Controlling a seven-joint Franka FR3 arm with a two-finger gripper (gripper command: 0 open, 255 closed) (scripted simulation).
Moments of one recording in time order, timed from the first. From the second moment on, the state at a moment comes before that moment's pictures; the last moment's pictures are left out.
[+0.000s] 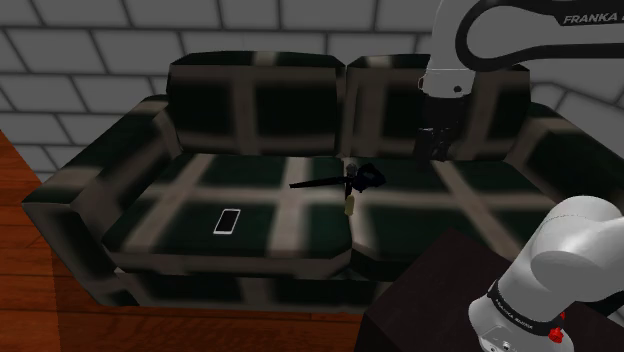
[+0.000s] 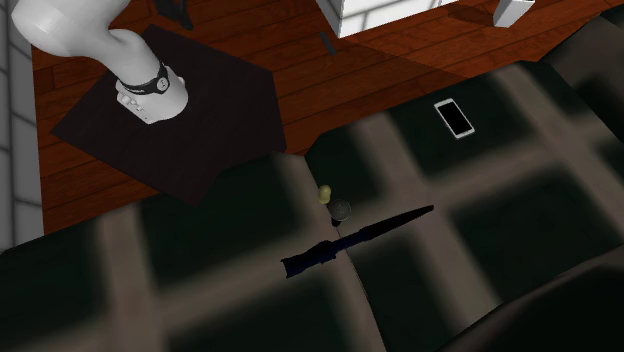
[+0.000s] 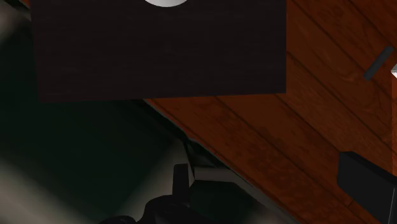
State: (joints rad) arm 0.02 -0.76 0.05 -2.45 0.11 1.55 0.02
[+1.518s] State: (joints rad) arm -0.01 -0.03 -0.16 -2.15 0.07 1.99 -0.50
